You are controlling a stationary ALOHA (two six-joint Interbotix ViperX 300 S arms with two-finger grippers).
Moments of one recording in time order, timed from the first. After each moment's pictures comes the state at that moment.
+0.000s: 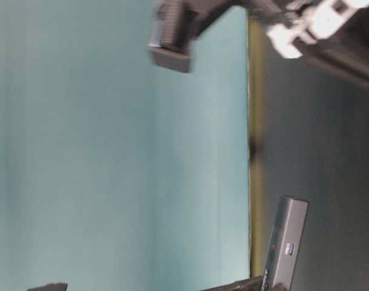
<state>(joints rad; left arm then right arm) -0.06 -0.30 0.91 0.04 -0.03 -0.08 0.15 0.16 0.83 0.04 -0.33 0.17</state>
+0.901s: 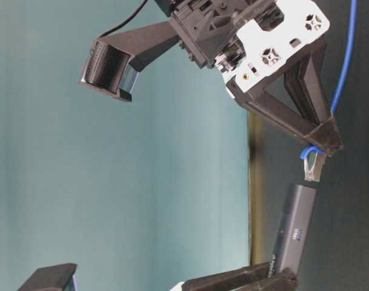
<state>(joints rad) -0.04 -0.24 0.87 0.04 -0.02 -0.08 0.12 0.13 0.73 0.04 -0.31 0.17</state>
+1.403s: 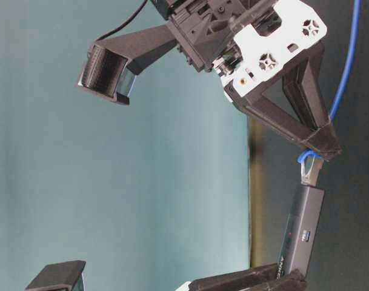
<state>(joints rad) -0.04 -0.23 0.87 0.04 -0.02 -0.08 0.12 0.13 0.71 0.04 -0.30 0.17</state>
